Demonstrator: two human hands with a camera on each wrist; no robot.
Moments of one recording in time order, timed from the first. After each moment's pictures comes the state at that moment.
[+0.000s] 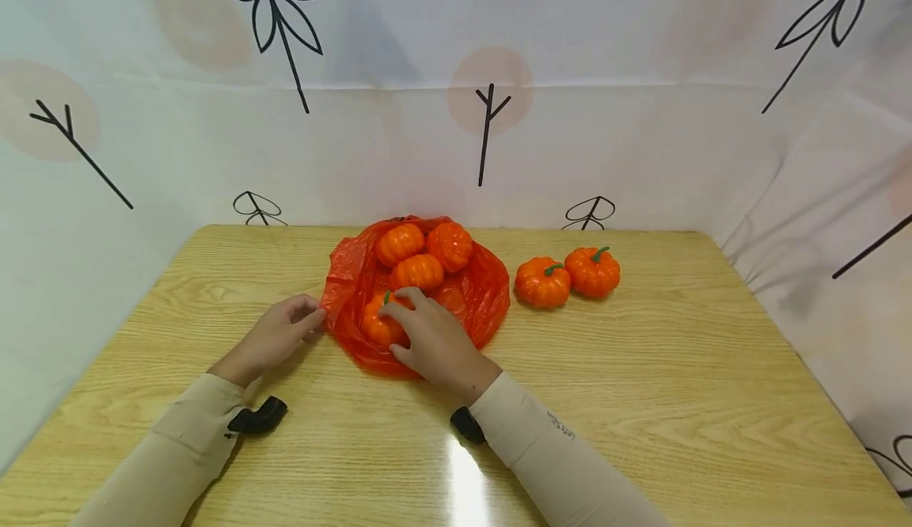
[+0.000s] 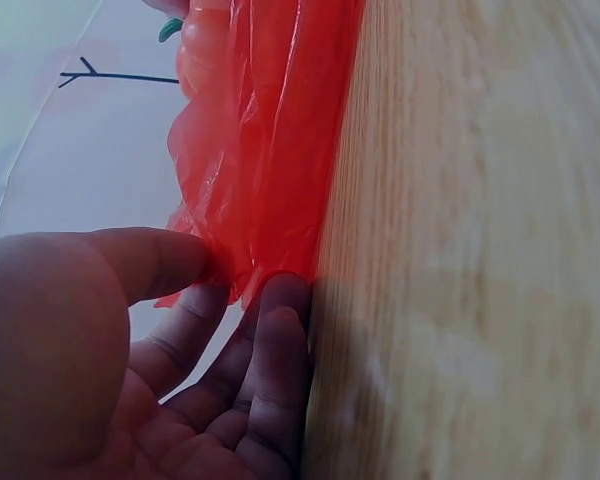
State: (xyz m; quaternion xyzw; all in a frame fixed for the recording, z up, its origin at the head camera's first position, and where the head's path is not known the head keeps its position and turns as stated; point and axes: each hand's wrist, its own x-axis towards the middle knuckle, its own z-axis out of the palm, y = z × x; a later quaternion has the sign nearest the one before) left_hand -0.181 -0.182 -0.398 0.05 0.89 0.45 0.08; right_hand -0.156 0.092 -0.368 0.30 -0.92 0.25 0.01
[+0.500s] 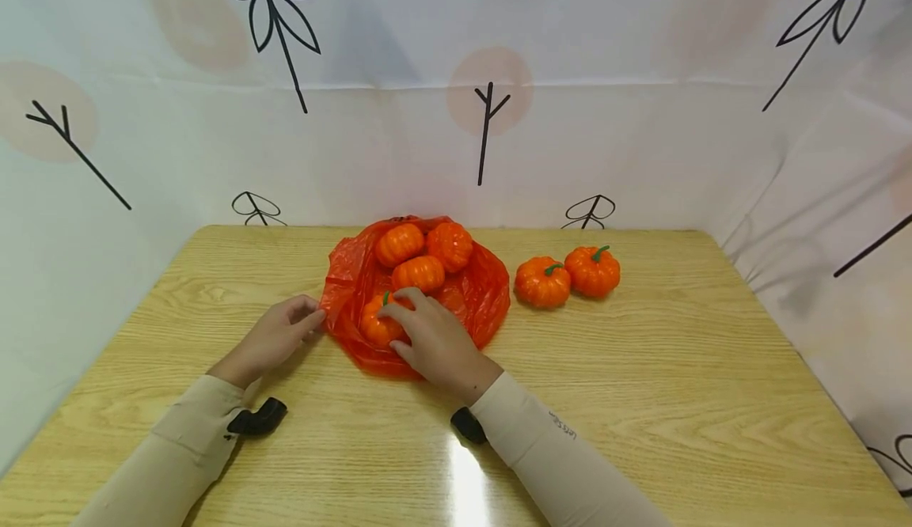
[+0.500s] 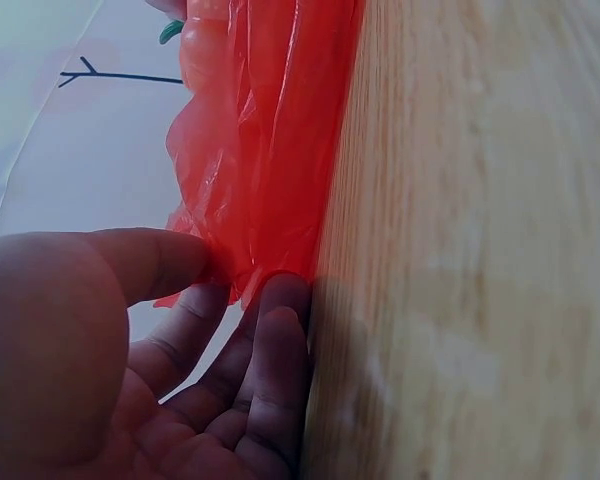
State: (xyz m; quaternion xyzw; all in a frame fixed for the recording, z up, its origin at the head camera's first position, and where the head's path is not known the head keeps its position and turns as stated) left_hand -0.182 -0.182 -0.399 0.05 0.89 0.44 0.09; right_hand -0.156 0.094 -0.369 0.31 -0.92 0.25 0.03
